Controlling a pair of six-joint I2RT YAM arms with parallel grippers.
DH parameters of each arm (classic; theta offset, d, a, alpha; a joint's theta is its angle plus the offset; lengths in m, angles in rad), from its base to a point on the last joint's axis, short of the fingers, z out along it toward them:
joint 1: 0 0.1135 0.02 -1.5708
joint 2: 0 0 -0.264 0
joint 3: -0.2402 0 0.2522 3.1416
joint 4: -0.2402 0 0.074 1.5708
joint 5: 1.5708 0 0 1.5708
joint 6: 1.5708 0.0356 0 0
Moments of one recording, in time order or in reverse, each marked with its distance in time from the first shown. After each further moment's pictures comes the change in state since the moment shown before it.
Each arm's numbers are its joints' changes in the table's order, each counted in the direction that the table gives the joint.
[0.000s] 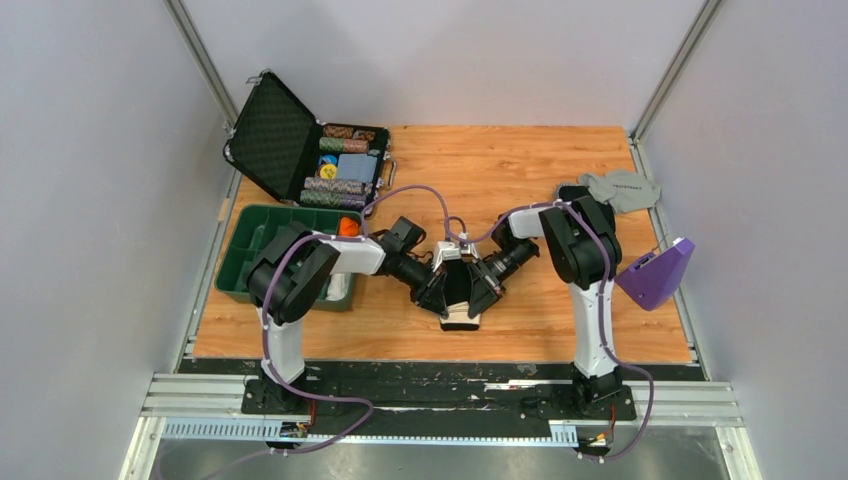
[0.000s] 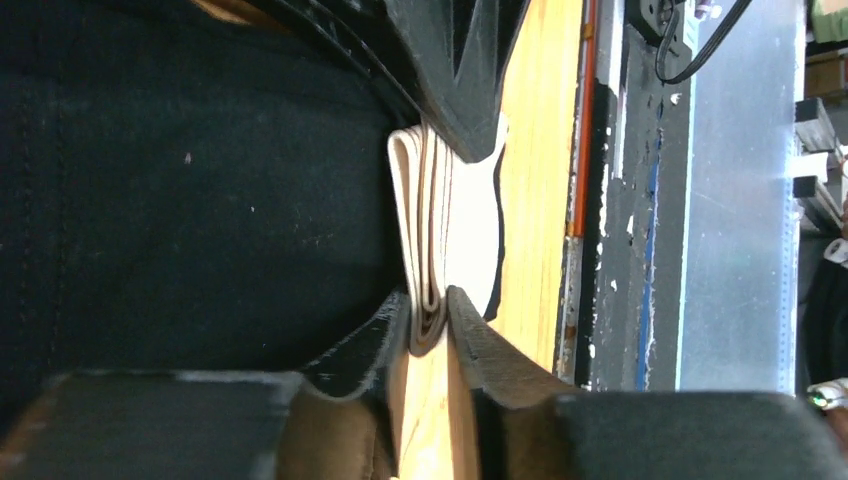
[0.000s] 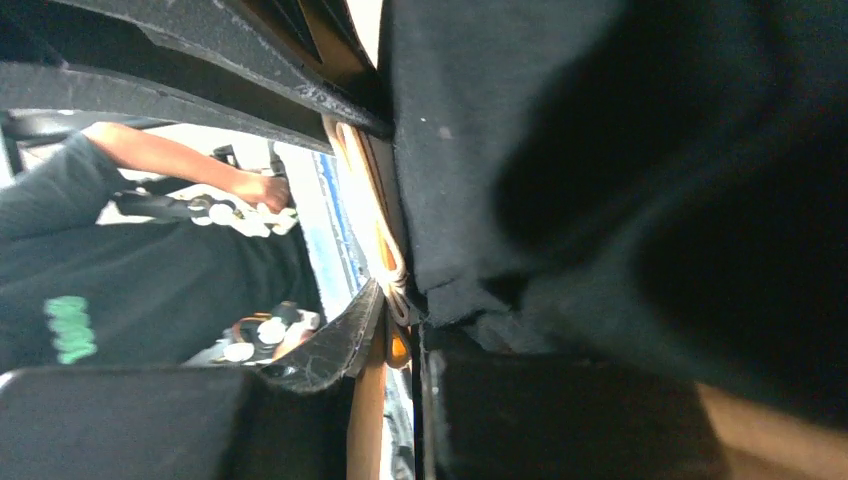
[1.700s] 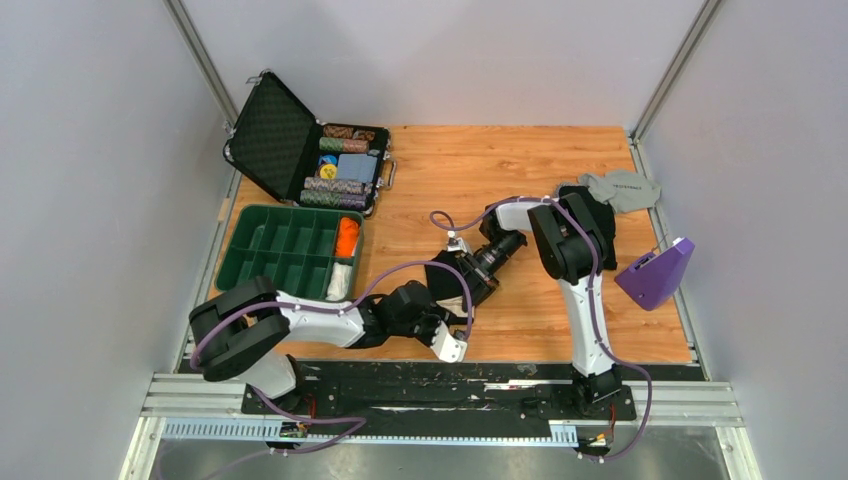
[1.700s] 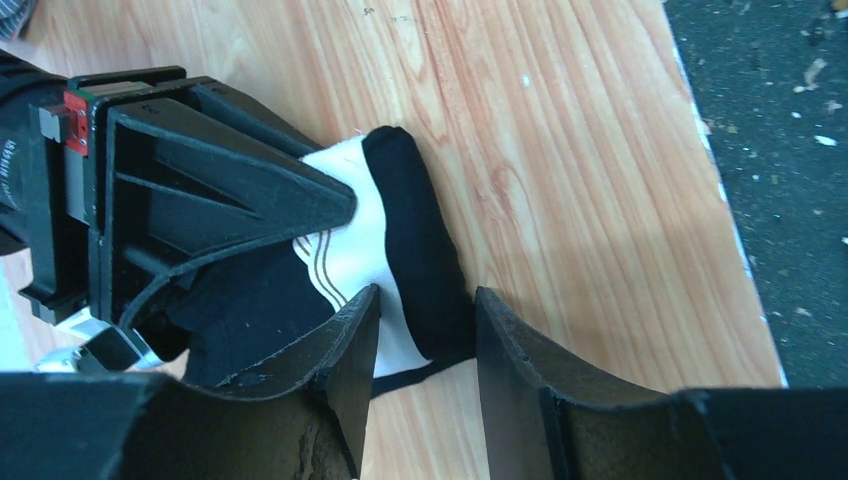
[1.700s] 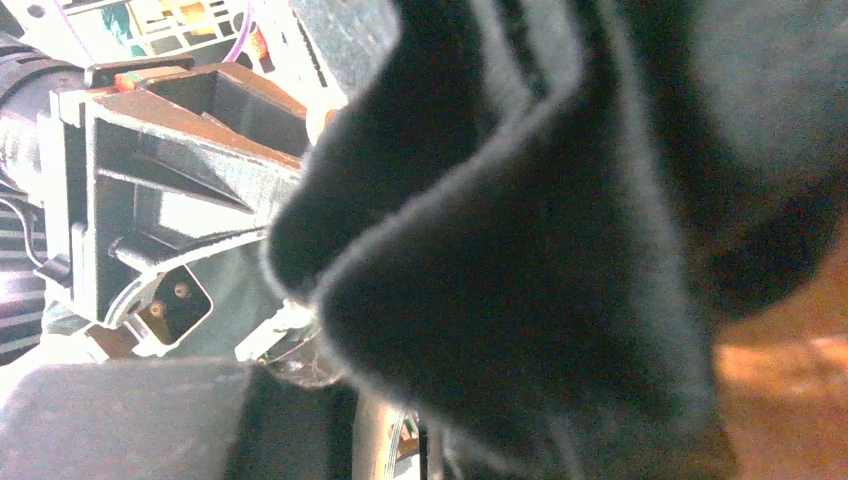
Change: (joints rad) left arm -0.423 -0.418 0.461 0.450 -0.795 0.751; right arm 0.050 0.132 -0.201 -0.130 0.068 0.143
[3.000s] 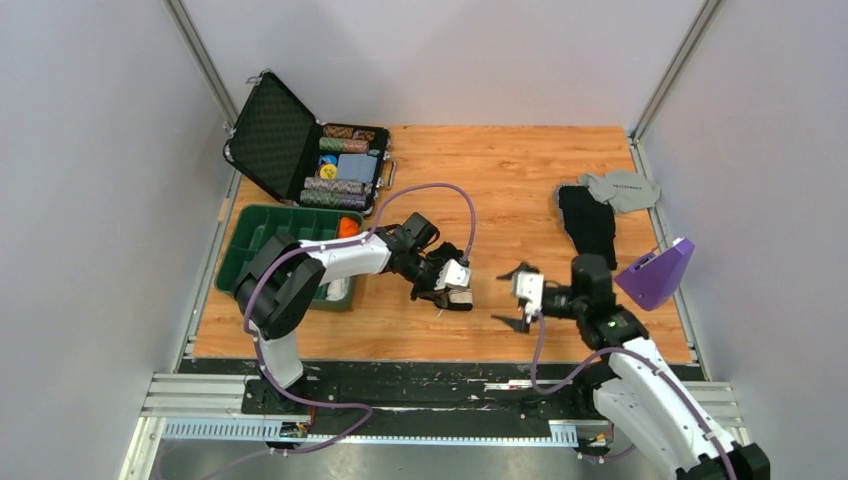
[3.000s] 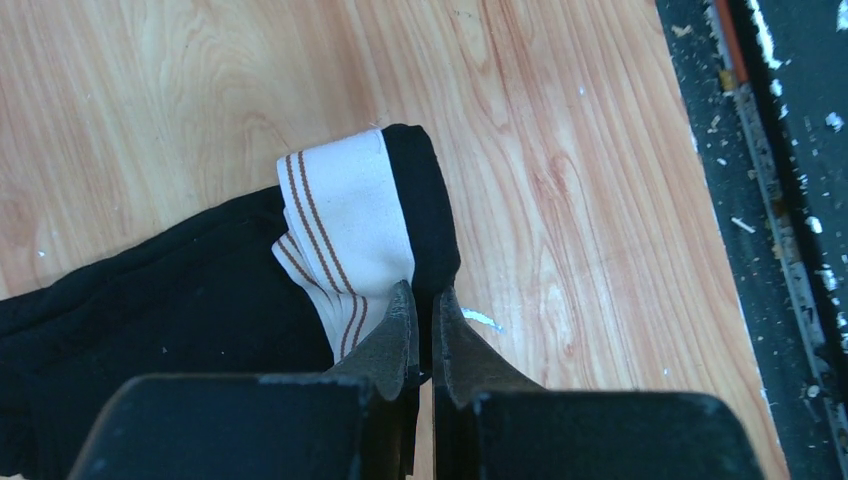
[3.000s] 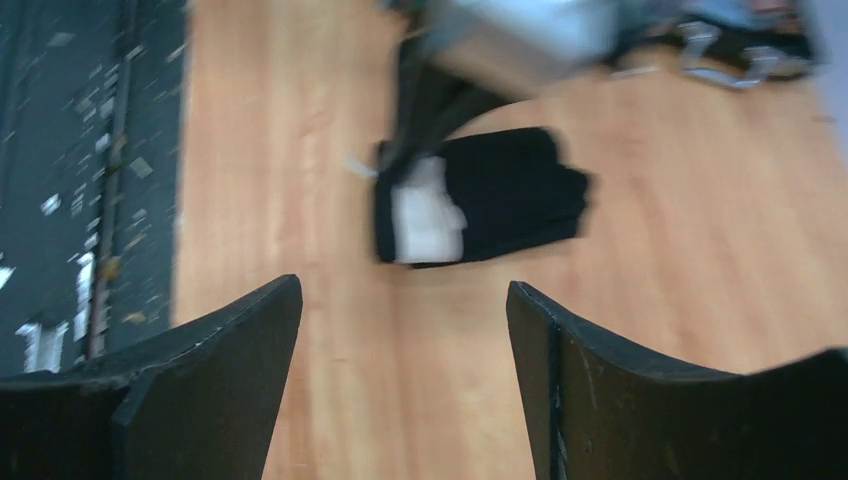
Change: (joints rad) left arm 0.322 0.305 -0.541 -0.678 0.537 -0.020; right arm -0.133 -1.649 1.008 1.027 0.118 -0.219
